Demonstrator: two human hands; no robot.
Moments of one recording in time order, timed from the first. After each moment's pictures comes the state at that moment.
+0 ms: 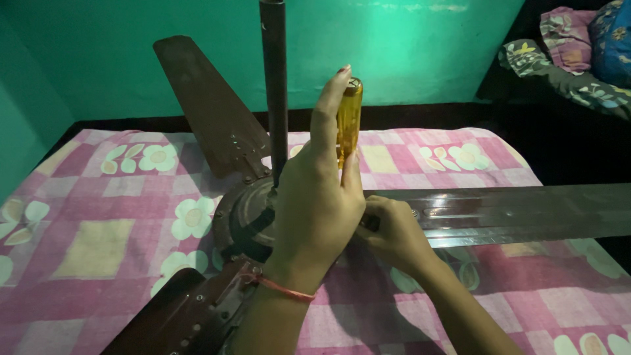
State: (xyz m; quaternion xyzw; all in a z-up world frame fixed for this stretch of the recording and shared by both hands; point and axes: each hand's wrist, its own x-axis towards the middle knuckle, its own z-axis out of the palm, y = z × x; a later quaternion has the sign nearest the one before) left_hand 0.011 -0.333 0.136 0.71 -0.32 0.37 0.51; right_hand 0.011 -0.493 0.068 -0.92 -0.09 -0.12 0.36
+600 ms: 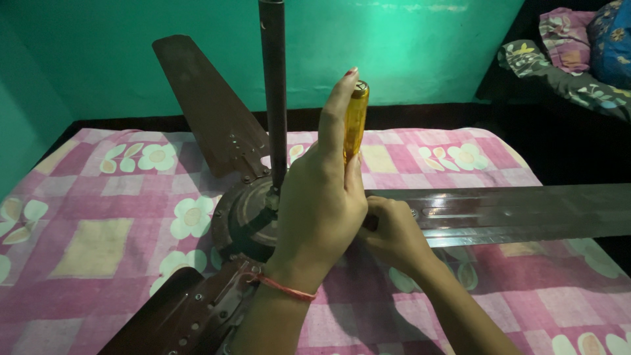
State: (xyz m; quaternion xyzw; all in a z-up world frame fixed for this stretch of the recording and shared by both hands) left_hand 0.008 -0.336 0.137 0.74 -0.30 0.32 0.51; right_hand 0.011 -0.493 0.066 -0.91 -0.09 -0.12 0.38
